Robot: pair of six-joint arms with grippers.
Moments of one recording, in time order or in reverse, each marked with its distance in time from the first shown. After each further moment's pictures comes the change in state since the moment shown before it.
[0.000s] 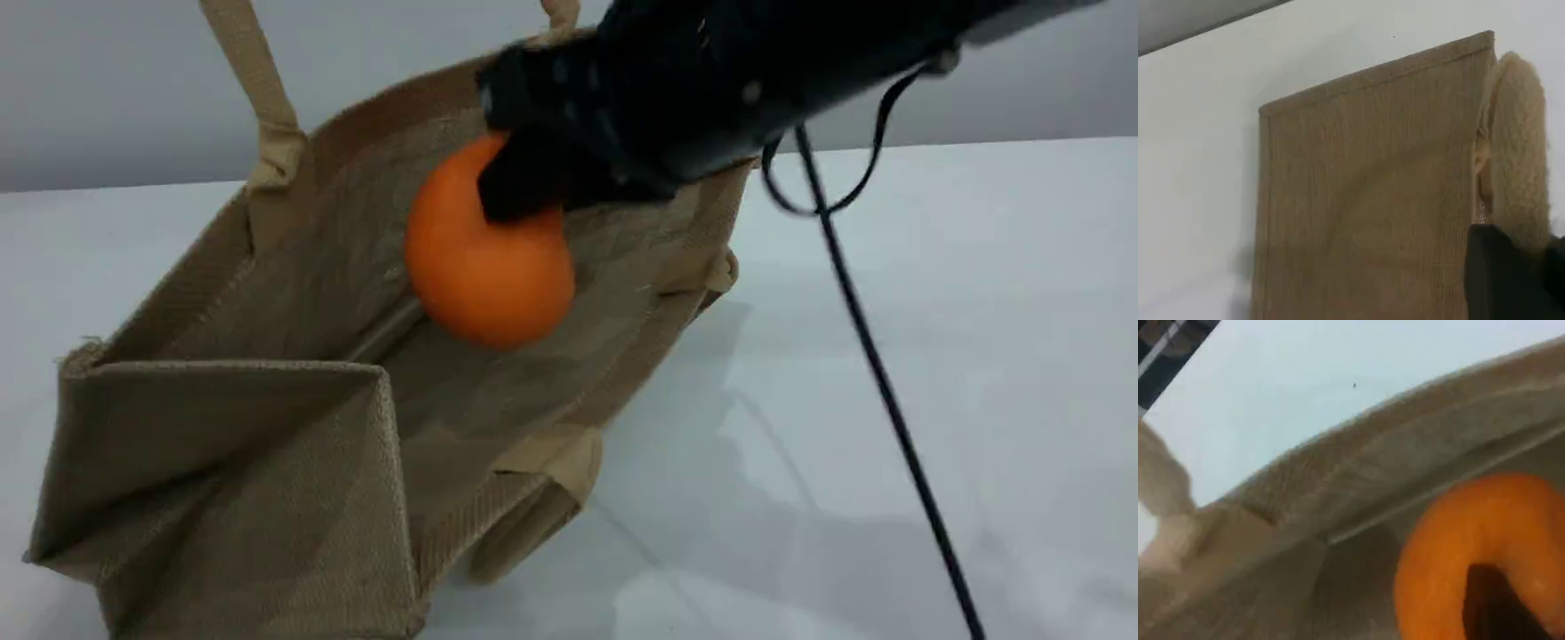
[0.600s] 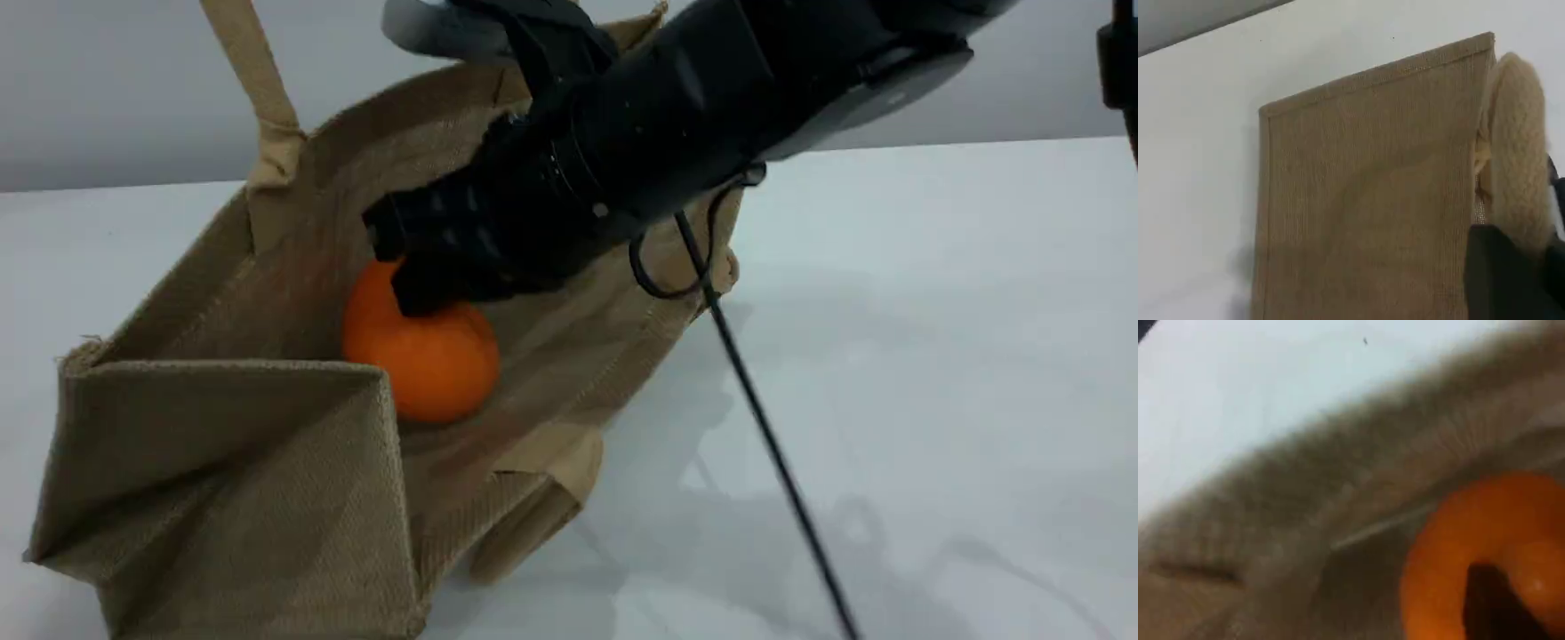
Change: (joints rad) left arm 0.000 0.000 0.000 -0.001 -0.003 -0.001; right arm 0.083 0.199 -0.158 0.001 -0.038 -0.030
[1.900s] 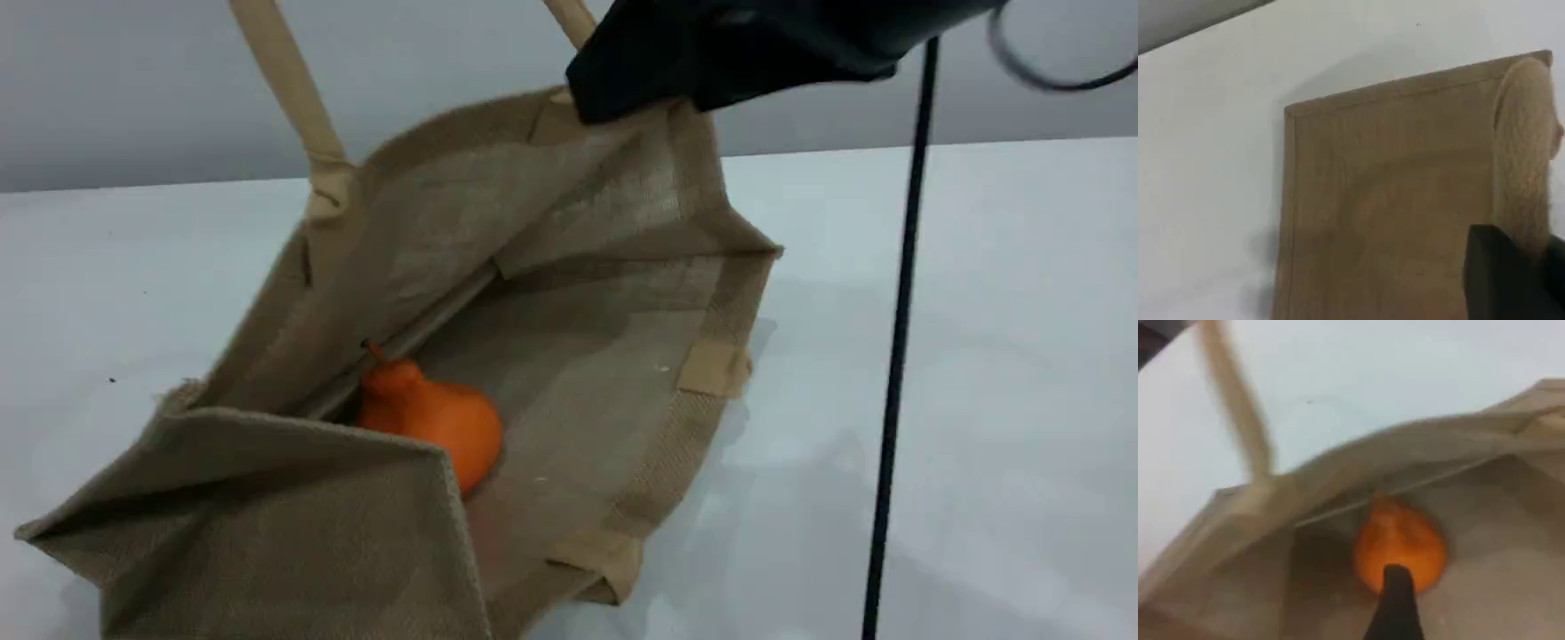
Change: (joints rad) left arm -0.013 0.073 0.022 0.048 -0.075 -0.002; right arm -0.122 -0.566 0.324 -0.432 -0.061 0.335
